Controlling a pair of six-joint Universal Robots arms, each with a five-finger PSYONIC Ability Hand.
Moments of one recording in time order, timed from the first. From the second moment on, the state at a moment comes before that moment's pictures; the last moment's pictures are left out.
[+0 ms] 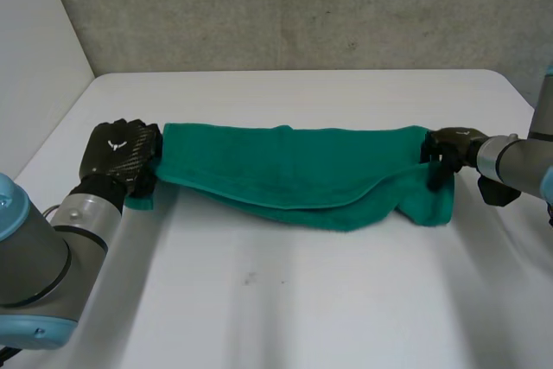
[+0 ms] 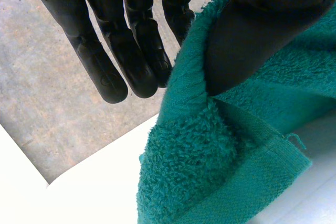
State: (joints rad) left arm 4.42 -1.80 -1.95 3.74 -1.50 3.37; right arm 1.66 -0.68 0.83 0.43 1.28 2.88; left_hand 1.15 1.20 1.20 1.20 0.97; right_hand 0.74 0.86 0.85 0.85 0.65
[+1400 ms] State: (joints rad) left arm 4.47 -1.82 -1.27 3.63 -1.54 3.37; right arm 1.79 -1.31 1.11 -0.27 1.54 2.52; left_hand 1.15 1.20 1.20 1.20 0.97; right_hand 0.98 1.18 1.18 1.19 0.99
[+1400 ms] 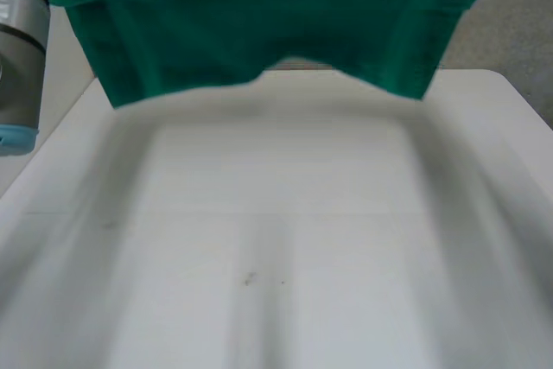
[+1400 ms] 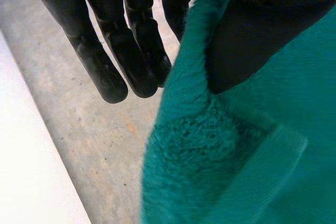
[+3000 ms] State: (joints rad) left arm 4.64 -1.55 -2.18 3.37 -1.43 3.61; right arm 1.61 -1.47 1.94 0.01 1.37 2.32; left_hand 0.77 0.82 0.82 0.82 0.64; right_hand 0.98 1.18 1.18 1.19 0.99
